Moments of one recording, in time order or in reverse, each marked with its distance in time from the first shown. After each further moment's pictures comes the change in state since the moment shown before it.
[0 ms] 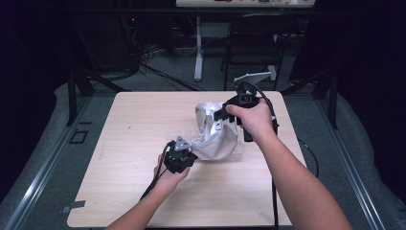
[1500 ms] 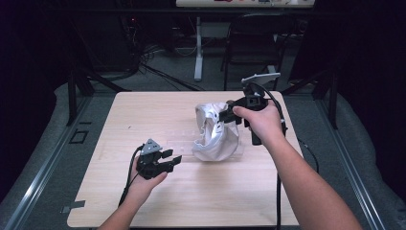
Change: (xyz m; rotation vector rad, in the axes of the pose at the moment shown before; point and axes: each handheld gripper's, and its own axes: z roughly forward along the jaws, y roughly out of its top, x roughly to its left) left arm 0.032 -0.025 -0.066 -0.088 -0.011 -0.091; right arm -0.004 -0.012 -0.020 -0.030 0.000 -0.021
